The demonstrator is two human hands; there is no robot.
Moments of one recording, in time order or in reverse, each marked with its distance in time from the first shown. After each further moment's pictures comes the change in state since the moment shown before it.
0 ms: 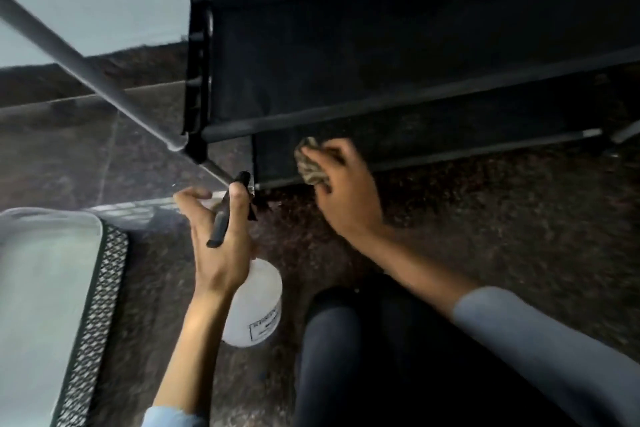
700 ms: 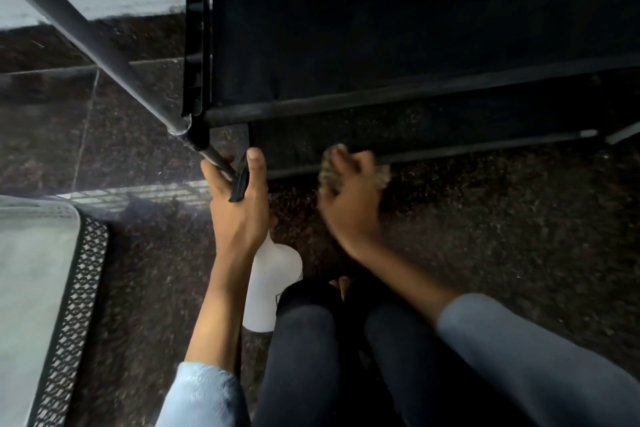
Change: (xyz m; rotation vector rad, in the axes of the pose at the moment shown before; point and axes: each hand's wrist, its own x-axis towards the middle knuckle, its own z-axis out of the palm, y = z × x) left_hand 0.029 -0.007 0.027 -0.085 -0.037 -0.180; right_hand -0.018 0.014 0.034 -0.040 0.090 0.261
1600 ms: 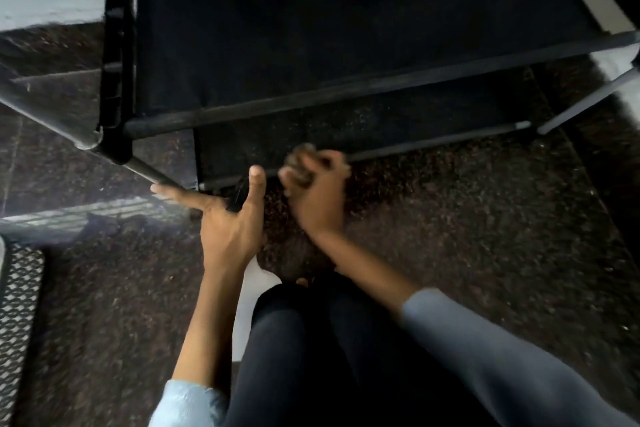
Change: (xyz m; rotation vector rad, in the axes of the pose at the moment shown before) left_hand -0.017 0.005 0.041 0.102 -0.078 -0.175; right_hand 0.010 0.015 -0.012 0.160 0.052 0.099
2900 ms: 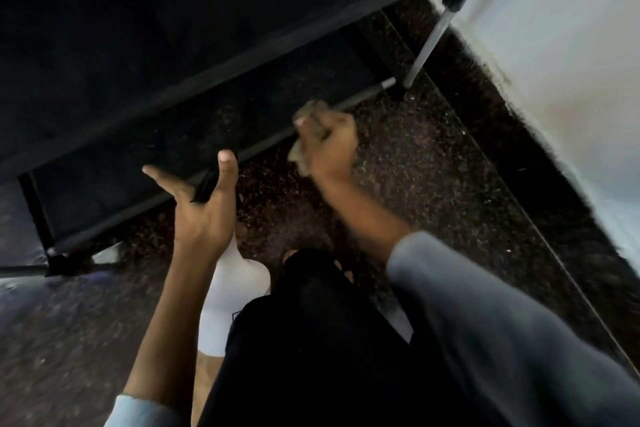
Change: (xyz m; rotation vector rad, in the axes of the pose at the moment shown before) left_hand -0.037 0.049 0.119 0.049 -0.293 0.062; right_hand 0.063 0.096 -0.144 0.254 0.393 0.423
